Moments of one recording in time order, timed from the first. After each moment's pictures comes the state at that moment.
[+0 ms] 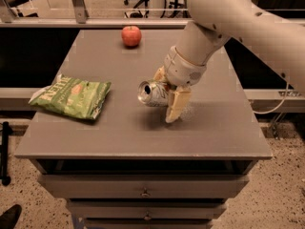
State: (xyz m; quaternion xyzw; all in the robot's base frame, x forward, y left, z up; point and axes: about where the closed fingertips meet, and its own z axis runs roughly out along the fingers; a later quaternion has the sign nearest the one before) arm 0.530 -0.042 0.842 -0.82 0.53 0.13 0.16
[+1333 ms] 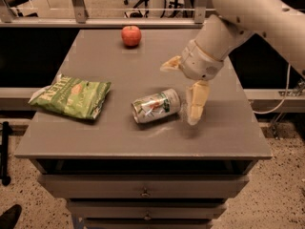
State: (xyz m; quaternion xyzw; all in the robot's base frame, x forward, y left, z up) arm 0.537 -0.070 0.854 -0.79 0.57 0.15 0.19
